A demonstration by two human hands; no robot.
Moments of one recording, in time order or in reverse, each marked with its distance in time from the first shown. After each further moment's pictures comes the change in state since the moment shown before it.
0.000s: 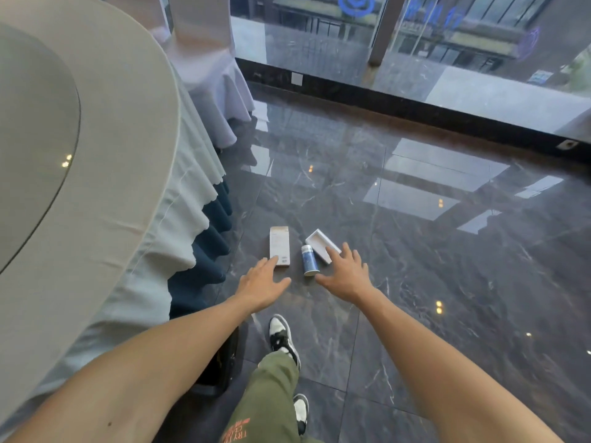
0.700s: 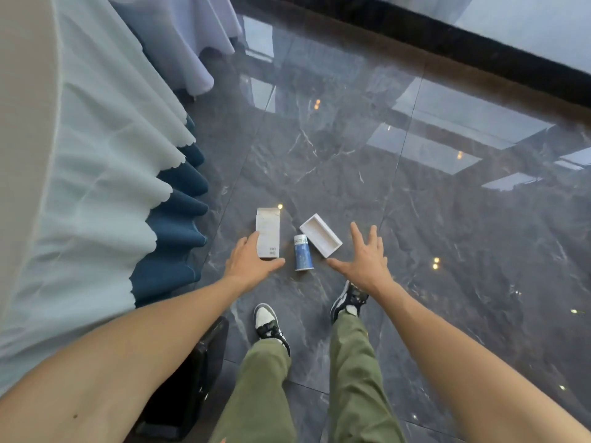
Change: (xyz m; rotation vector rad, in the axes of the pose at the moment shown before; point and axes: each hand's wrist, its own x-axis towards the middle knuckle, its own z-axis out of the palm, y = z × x) left_hand 0.276 0.033 -0.026 -0.248 -0.025 -0.206; right_hand 0.273 0.070 -0.046 0.131 -0.044 0.157
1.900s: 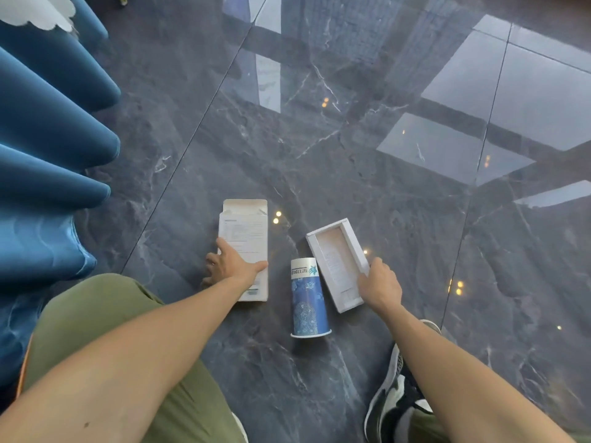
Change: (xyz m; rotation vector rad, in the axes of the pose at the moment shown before) left_hand 0.499 -0.215 0.338 -0.013 0.272 -0.483; right_hand 0.468 0.224 0.367 -0.092 0.074 0.172
